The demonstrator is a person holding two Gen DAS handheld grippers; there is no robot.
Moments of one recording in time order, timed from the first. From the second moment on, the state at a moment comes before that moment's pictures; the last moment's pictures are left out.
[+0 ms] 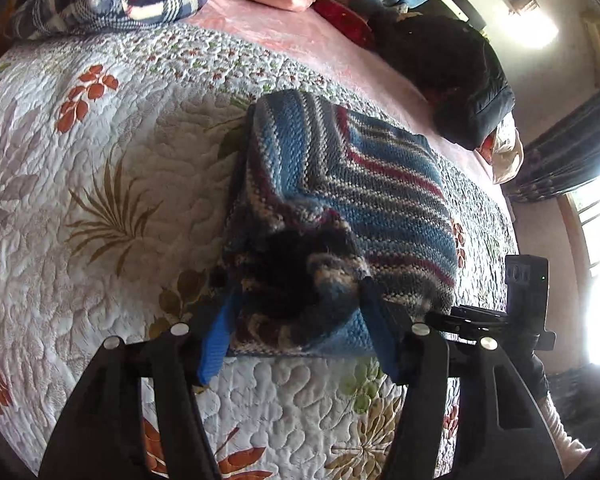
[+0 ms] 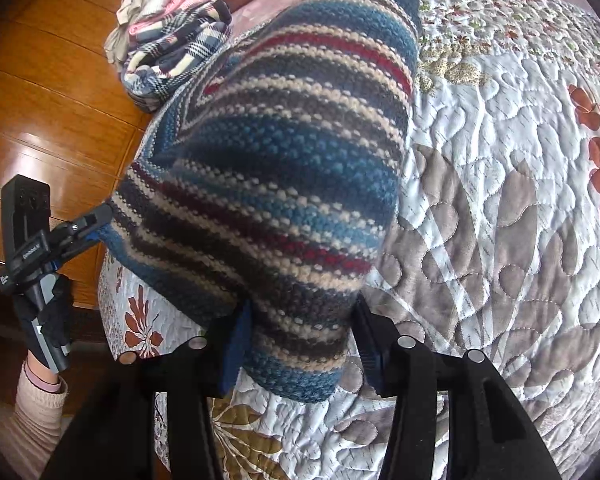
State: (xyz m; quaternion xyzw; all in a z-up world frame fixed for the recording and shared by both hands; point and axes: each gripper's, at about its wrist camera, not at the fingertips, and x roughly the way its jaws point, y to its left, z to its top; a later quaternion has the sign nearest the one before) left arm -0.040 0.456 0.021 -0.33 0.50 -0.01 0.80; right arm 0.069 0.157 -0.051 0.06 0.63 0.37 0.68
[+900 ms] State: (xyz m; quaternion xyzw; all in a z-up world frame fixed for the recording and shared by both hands) left arm -0.066 0.478 -0.001 -0.37 0.47 -0.01 0.80; right arm 0.073 0.161 -0.035 0.05 0.62 0.38 0.68
